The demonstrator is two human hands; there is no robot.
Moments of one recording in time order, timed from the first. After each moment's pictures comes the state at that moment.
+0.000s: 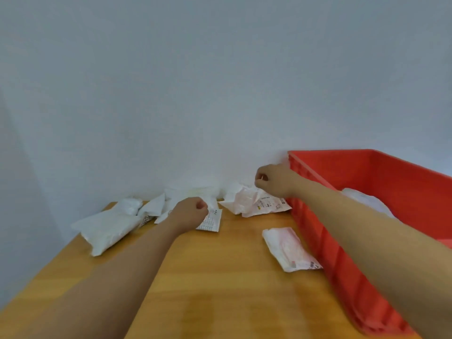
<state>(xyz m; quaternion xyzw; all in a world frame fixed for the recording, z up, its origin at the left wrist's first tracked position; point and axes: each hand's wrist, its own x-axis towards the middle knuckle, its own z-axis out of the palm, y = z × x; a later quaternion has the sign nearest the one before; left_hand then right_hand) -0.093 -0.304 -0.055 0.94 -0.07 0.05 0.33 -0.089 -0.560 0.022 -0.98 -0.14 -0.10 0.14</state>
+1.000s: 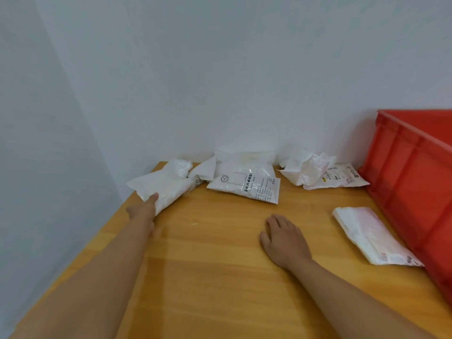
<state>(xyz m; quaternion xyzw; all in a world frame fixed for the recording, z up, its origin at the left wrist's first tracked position) -0.049 -0.062 -0.173 0.60 0.43 0.15 0.66 -0.083 -0.411 -0.225 -0.98 -0.09 -0.01 0.15</state>
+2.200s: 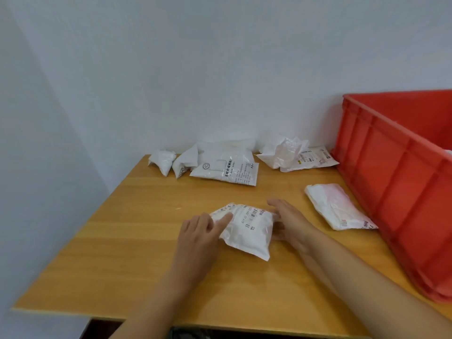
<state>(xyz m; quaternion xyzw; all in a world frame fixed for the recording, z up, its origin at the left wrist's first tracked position) -0.184 -0.225 -0.211 0.90 -0.20 0.38 0.06 -0.141 -0.458 -0.166 -0.68 0.10 0.15 0.71</state>
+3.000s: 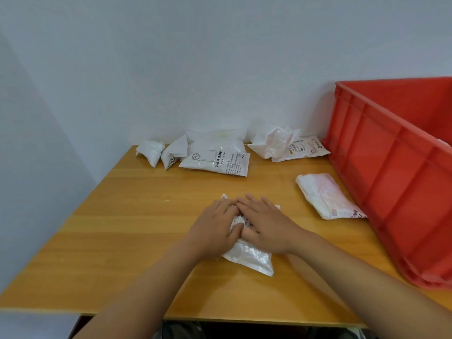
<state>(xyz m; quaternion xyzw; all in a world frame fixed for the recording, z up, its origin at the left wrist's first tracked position) -0.163 -0.270 -0.186 0.94 -0.29 0.09 0.16 -0.162 -0.457 -0.168 -0.94 -0.30 0.05 0.14</state>
